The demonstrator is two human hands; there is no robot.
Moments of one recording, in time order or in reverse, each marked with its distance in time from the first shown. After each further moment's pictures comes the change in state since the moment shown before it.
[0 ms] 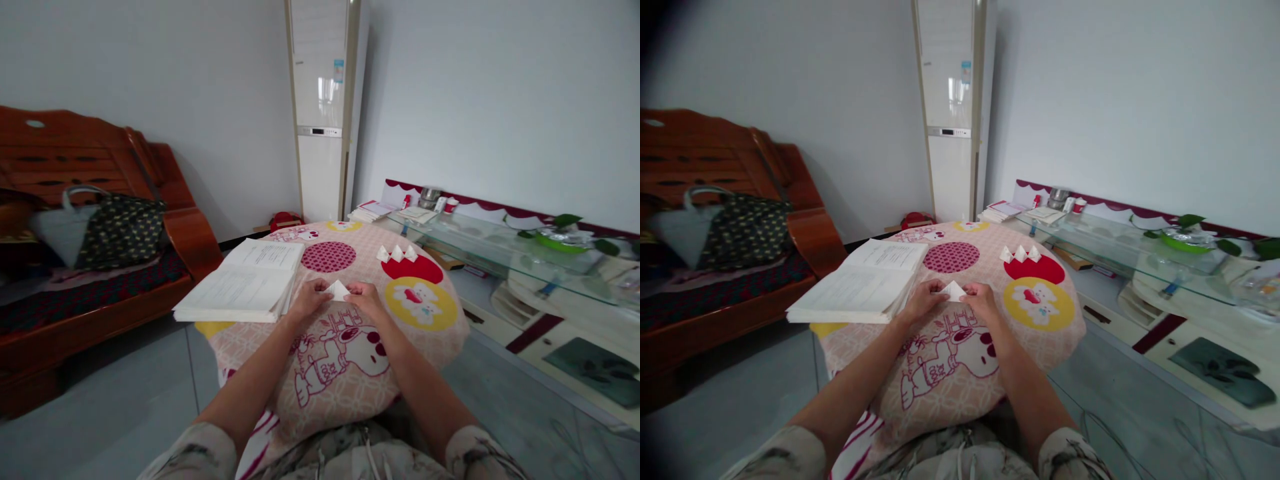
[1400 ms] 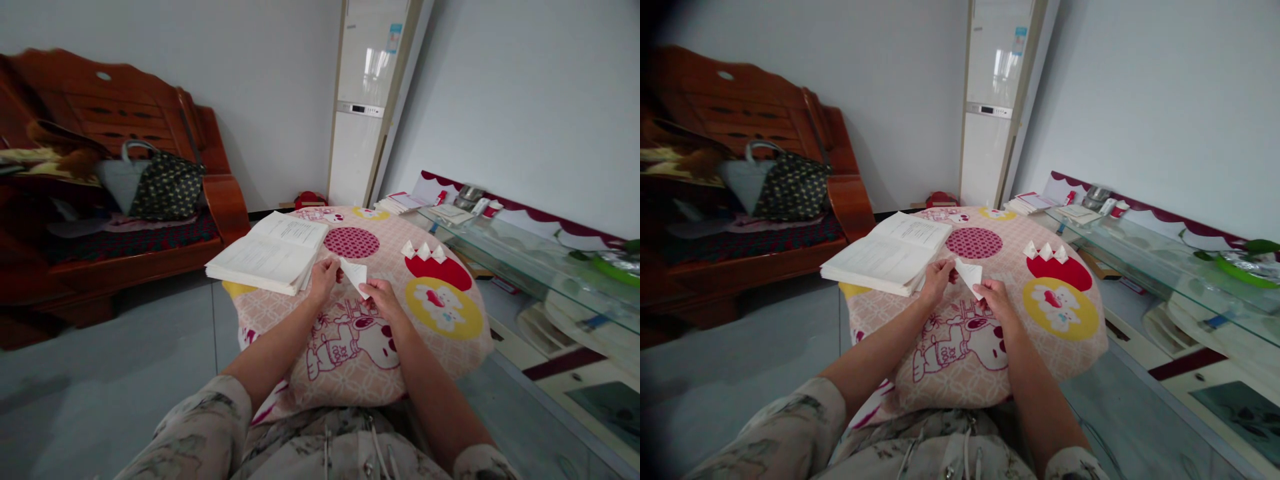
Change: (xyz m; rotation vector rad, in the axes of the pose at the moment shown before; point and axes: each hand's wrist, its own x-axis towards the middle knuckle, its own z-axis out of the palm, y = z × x) left_hand -0.004 -0.002 0.019 -0.409 0.435 -0.070; right_hand -0.014 0.000 0.006 0.160 -0.191 0.141
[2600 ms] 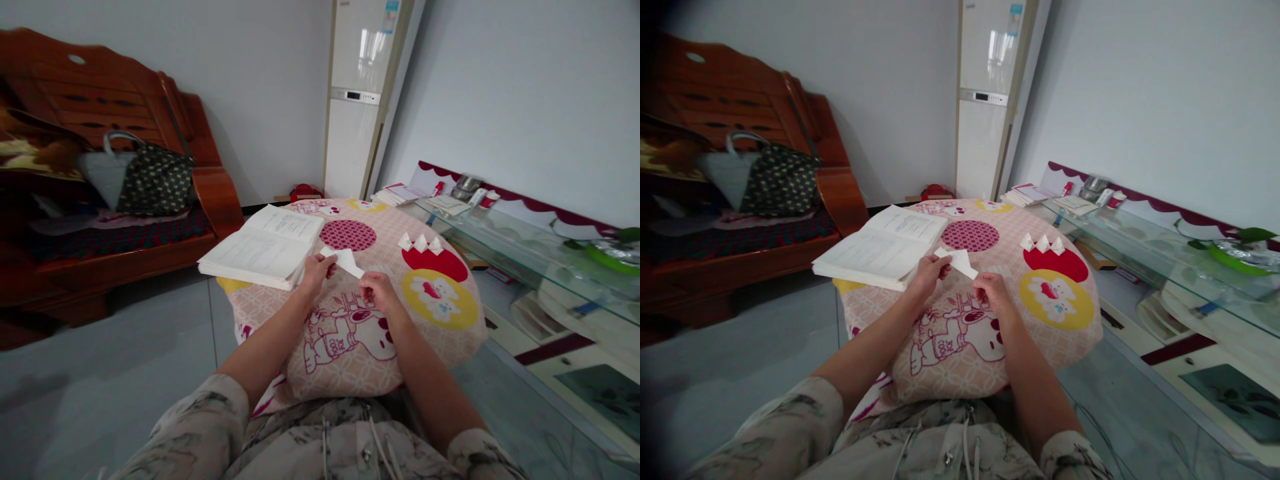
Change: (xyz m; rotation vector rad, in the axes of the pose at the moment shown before) left_hand 0.006 0.009 -0.009 -0.014 0.013 -0.205; right_hand -0.003 -0.003 0.000 0.160 -0.016 0.001
